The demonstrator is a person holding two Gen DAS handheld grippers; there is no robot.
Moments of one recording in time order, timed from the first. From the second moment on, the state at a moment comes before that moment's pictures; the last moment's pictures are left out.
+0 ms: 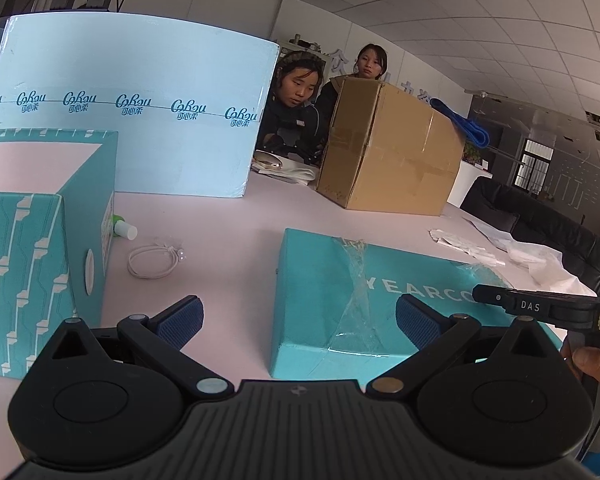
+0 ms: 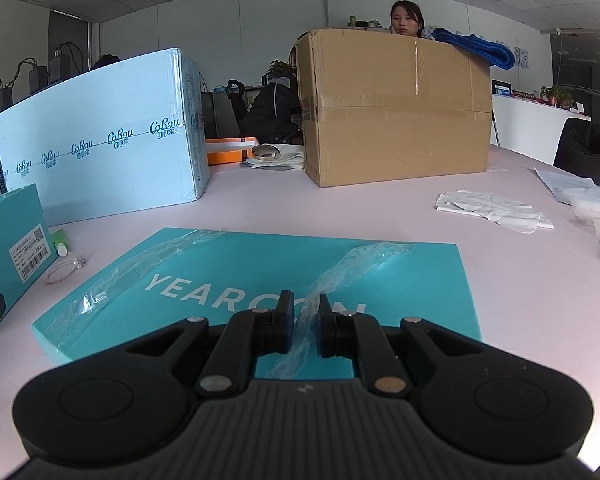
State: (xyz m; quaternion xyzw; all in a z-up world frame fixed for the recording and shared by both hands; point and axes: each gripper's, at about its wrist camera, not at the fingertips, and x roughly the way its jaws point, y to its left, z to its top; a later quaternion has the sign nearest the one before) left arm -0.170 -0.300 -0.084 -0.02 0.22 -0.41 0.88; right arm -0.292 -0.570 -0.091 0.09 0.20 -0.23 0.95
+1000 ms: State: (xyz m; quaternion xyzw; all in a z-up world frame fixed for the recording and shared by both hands) left arm -0.102 -0.374 -0.061 0.04 0.30 -0.39 0.87; right arm -0.291 -0.554 -0.086 0.13 0.23 -0.20 0.94
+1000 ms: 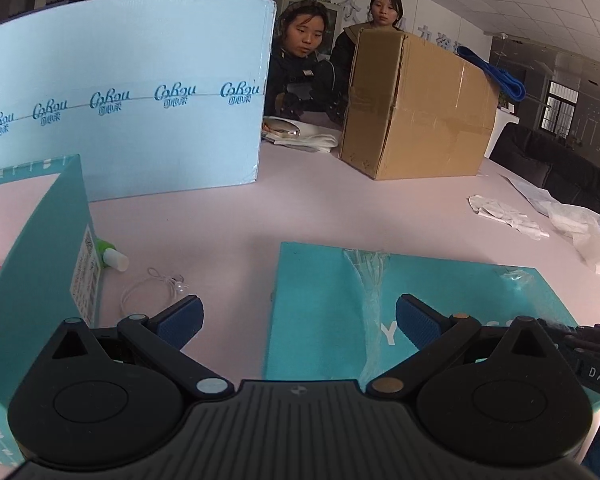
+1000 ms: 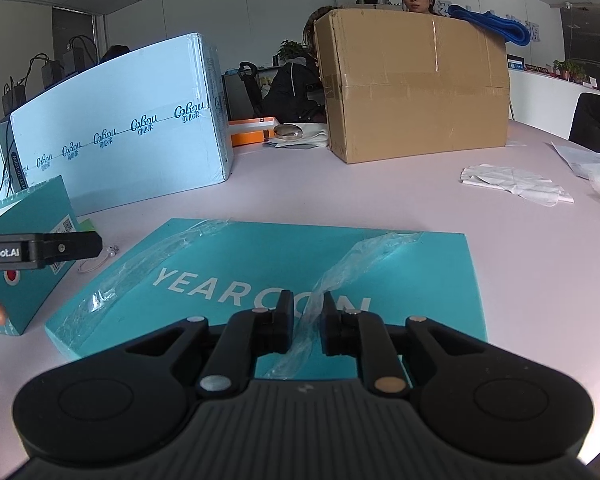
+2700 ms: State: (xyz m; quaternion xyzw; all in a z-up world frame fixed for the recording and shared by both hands) left arm -0.126 -0.420 -0.045 0.13 0.29 -0.43 0.85; right arm -0.301 -0.556 -0.063 0.18 0.21 -0.23 0.93
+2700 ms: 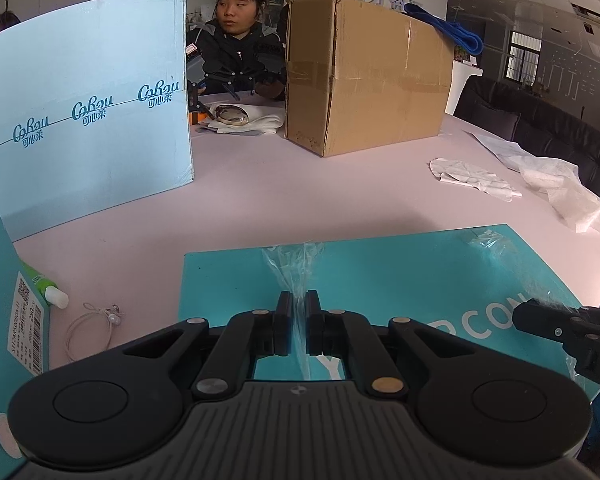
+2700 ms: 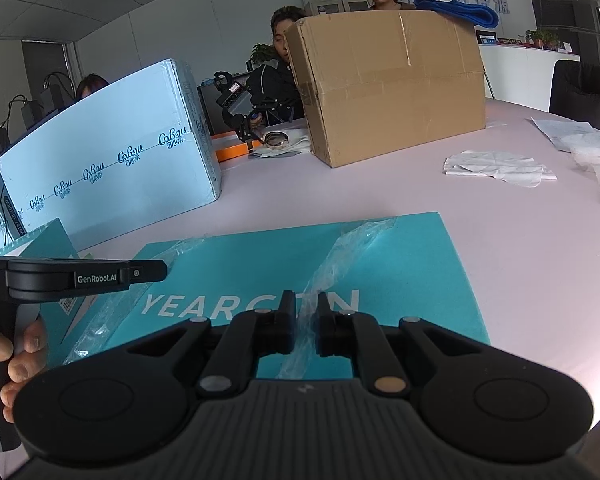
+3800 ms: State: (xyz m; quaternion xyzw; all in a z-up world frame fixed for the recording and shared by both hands) left arm -0.151 -0.329 0.037 0.07 0.25 -0.41 0.88; right arm -0.314 -0.485 0.014 0.14 0.17 -0.20 0.95
